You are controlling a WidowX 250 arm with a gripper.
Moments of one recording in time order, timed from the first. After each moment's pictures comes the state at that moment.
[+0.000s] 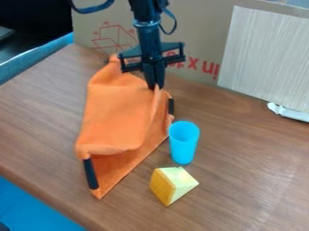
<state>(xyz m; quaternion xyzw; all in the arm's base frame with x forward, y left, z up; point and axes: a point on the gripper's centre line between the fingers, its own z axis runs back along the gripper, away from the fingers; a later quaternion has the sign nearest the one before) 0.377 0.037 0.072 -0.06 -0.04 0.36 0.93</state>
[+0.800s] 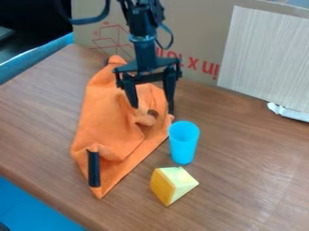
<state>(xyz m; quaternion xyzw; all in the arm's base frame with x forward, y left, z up) 0.354 0.031 0.064 -0.06 -0.02 0.34 0.94</state>
